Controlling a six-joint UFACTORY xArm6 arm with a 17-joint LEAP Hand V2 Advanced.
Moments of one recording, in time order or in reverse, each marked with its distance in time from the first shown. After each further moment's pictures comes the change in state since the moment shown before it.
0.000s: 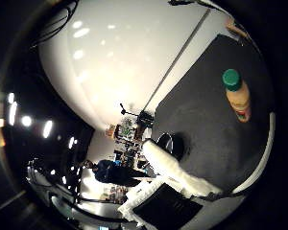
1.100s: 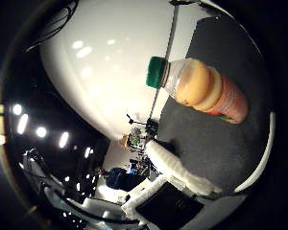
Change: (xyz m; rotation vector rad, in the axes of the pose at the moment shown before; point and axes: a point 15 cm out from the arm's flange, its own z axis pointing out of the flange) arm 0.100 0.017 0.095 -0.013 -0.170 0.113
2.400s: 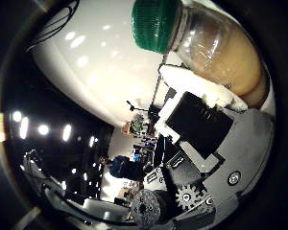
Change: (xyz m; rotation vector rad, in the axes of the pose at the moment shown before) arm -0.055 -0.008 0.081 -0.152 -0.043 -0.091
